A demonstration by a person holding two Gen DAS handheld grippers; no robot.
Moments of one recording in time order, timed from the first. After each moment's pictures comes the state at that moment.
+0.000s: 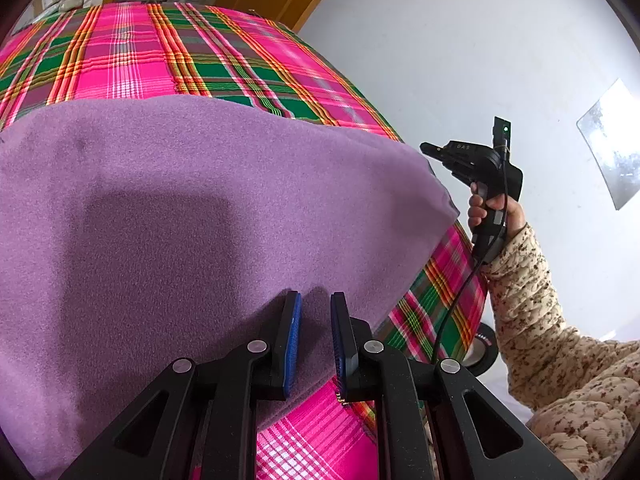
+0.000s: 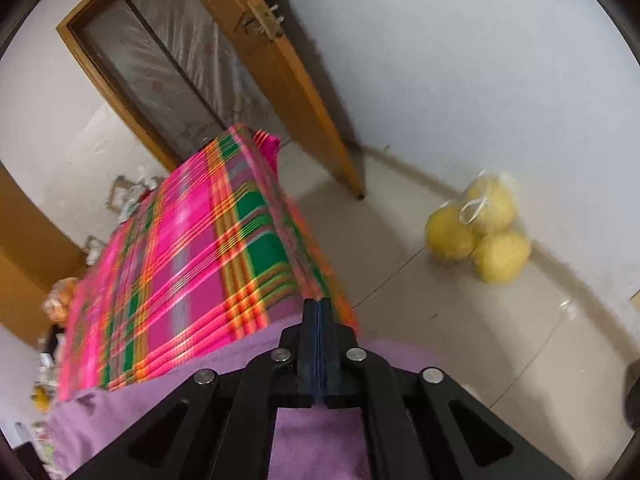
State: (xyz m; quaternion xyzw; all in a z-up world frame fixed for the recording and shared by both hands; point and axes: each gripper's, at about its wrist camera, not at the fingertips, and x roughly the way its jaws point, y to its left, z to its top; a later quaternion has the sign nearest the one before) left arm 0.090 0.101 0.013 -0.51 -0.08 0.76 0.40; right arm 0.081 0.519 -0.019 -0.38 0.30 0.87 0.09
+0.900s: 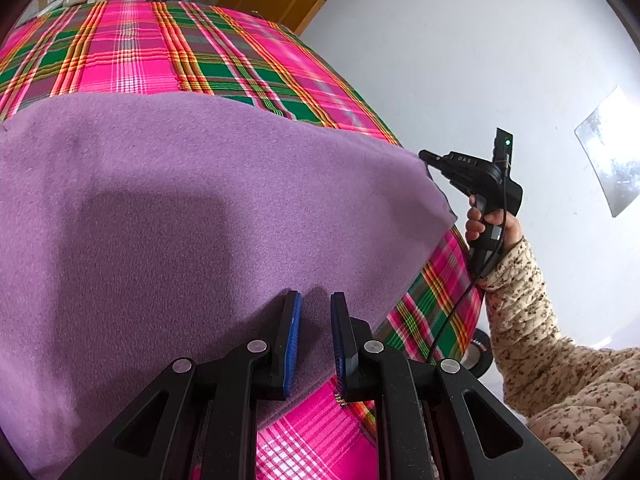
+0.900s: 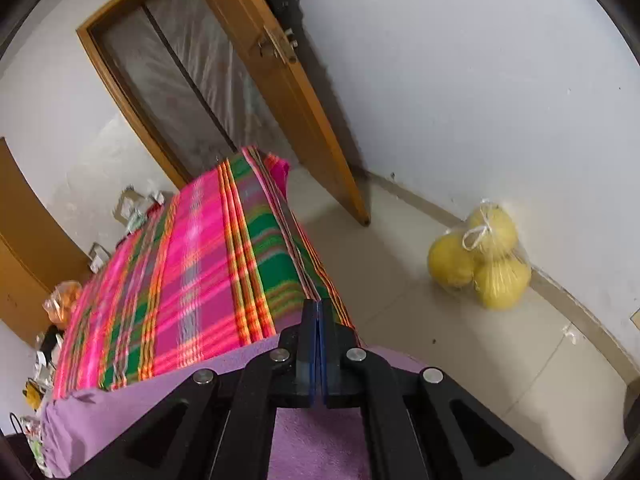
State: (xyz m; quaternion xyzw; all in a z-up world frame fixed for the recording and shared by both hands) left arm 0.091 0.105 0.008 -0.50 -0.10 0.76 0.40; right arm 0.091 0.513 -0.003 -0.33 0.26 0.90 0.11
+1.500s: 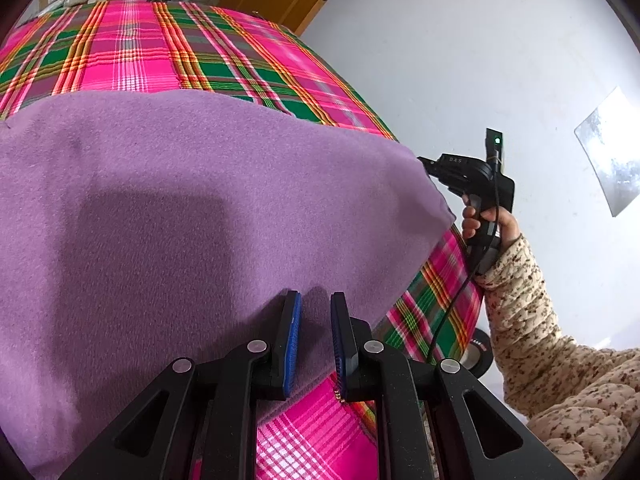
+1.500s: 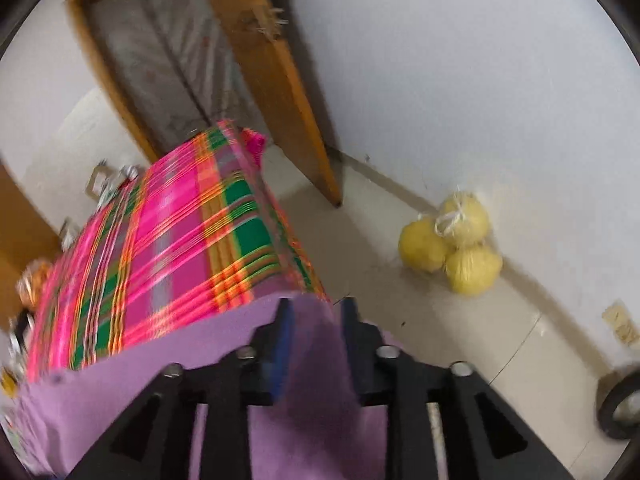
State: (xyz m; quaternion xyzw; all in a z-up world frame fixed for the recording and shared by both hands) left arm 0.096 0.100 0.010 -0.50 -0.10 0.76 0.40; right arm 0.091 0.489 -0.010 -0.38 0.20 0.89 0.14
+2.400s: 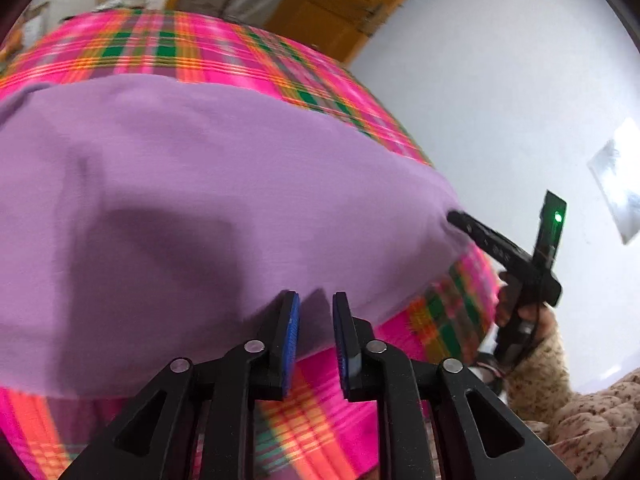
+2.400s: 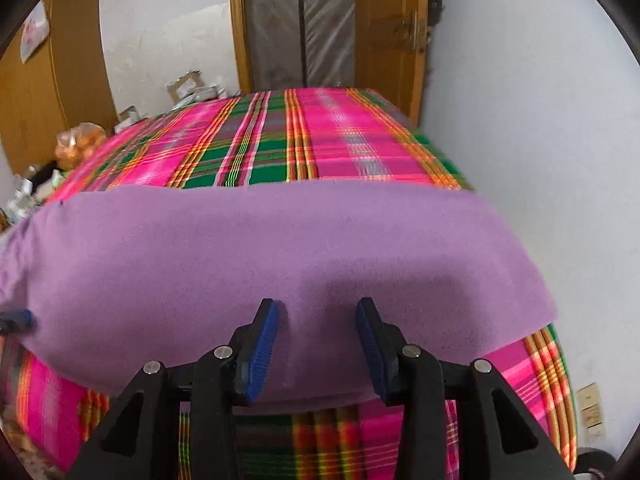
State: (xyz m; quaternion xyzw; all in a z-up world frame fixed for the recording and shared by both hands) left arm 0.128 -0.010 0.010 -0.47 -0.14 0.81 0.32; right arm 0.137 0.295 -0.016 -0.39 0.02 0.92 0.04
